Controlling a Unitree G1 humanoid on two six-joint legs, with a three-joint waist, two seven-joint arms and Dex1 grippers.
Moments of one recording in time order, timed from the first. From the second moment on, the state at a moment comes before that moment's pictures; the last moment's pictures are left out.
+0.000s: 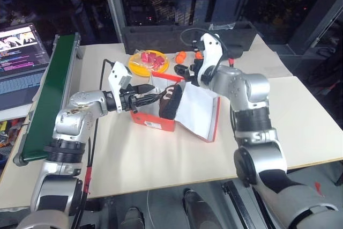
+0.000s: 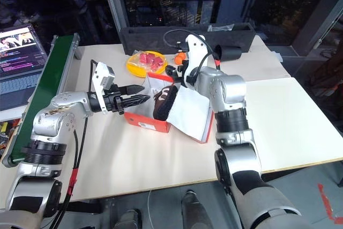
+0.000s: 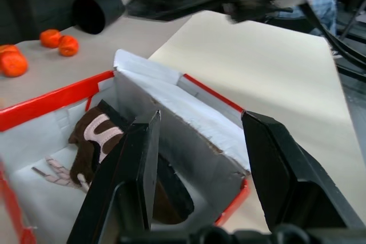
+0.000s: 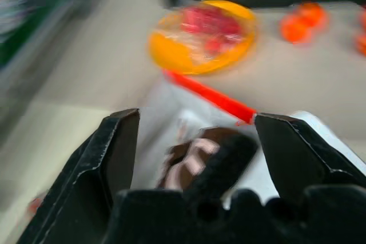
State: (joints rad) left arm -0.65 0.59 0.01 0.10 -0.47 0.54 -0.94; right arm -0.98 -0.27 0.05 0.01 0.42 0.98 0.37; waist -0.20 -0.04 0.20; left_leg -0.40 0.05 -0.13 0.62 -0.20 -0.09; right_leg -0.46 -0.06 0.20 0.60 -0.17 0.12
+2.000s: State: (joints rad) left arm -0.59 0.63 0.45 0.43 -0.28 0.43 -0.17; right arm -0.52 -0.33 0.25 -0.31 0.24 0.64 0.50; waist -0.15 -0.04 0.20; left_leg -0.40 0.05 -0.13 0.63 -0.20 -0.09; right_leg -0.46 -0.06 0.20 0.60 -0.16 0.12
